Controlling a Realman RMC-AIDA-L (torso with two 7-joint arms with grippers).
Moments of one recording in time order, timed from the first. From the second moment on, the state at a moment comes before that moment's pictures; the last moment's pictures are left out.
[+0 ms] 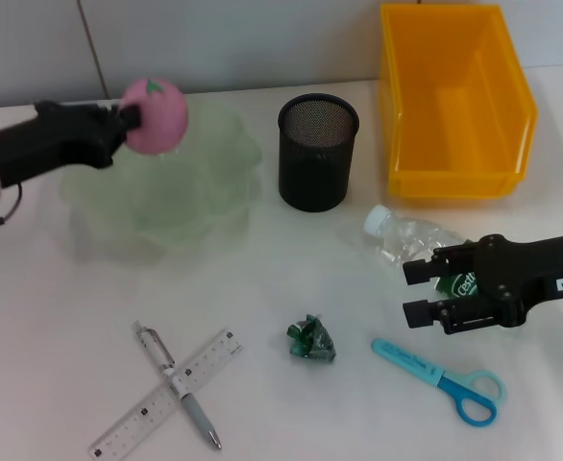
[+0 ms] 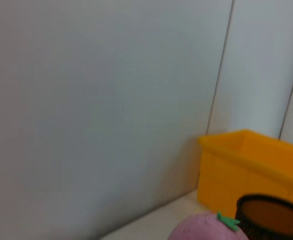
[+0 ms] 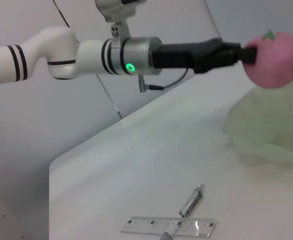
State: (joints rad) left arm -0.60 -2.07 0.82 0.65 1.76 1.14 -1.42; right arm 0.54 1.96 -0.70 -0.64 -2.09 -1.81 1.54
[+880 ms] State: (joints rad) left arm -0.60 -2.07 0.94 0.64 1.76 1.02 -1.44; right arm 0.54 1.96 -0.70 -0.63 -2.09 -1.81 1.53
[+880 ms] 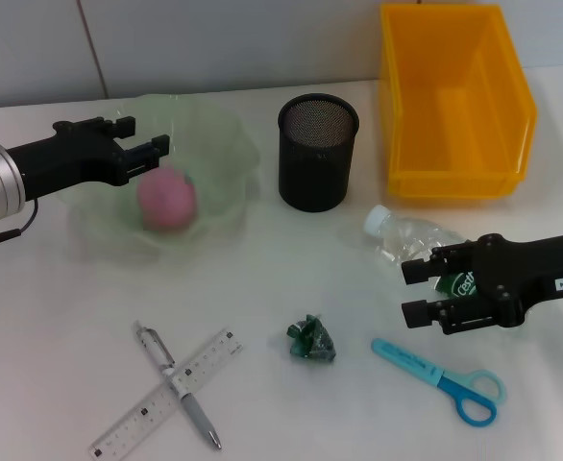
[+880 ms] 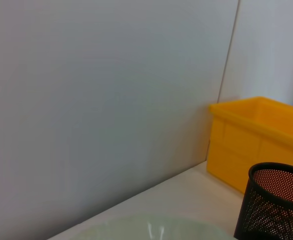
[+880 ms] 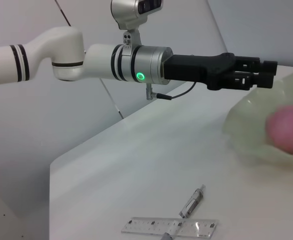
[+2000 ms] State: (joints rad) left arm -0.41 -2.04 0.89 0.68 1.74 1.80 -1.31; right arm 0.56 1.95 -0.70 -0.68 -2.09 -1.81 1.52
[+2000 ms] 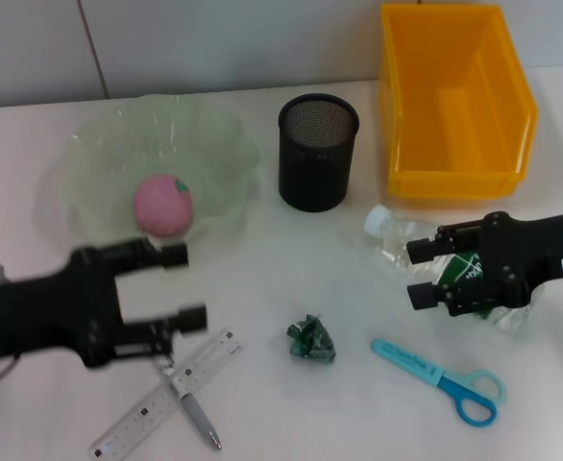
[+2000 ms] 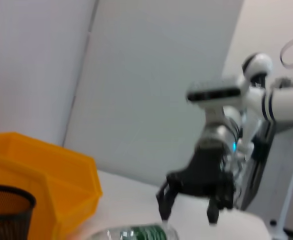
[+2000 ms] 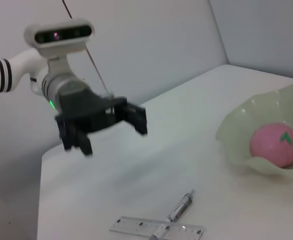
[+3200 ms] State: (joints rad) left arm -0.38 -2.06 0.89 0.66 1.80 1.71 -1.19; right arm 0.94 2.07 -1.15 -0.87 -2.36 -1.68 1.69
